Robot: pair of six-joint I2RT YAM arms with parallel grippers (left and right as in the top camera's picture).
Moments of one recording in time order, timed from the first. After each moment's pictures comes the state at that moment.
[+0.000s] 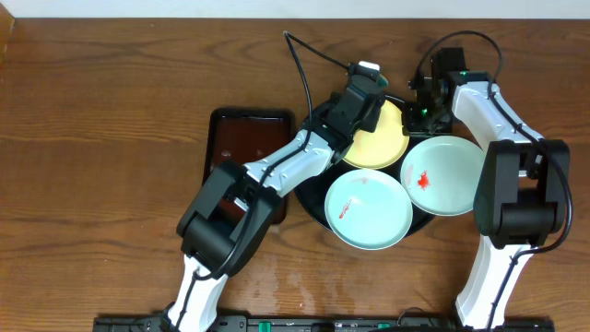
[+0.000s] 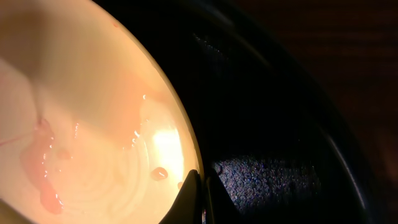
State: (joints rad) left arm -0.68 2.13 1.47 0.06 -0.18 -0.30; right arm 0.05 2.14 1.56 -0.82 -0.20 0.04
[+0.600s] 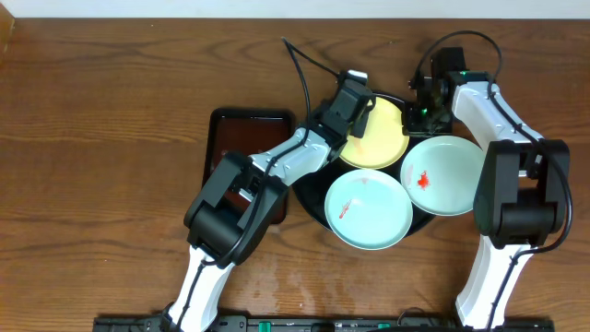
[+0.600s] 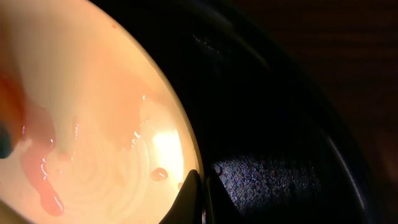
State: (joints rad) left arm -0.65 2.20 1.47 -0.01 -0.19 -0.29; right arm 0.05 2.14 1.56 -0.82 -0.20 0.04
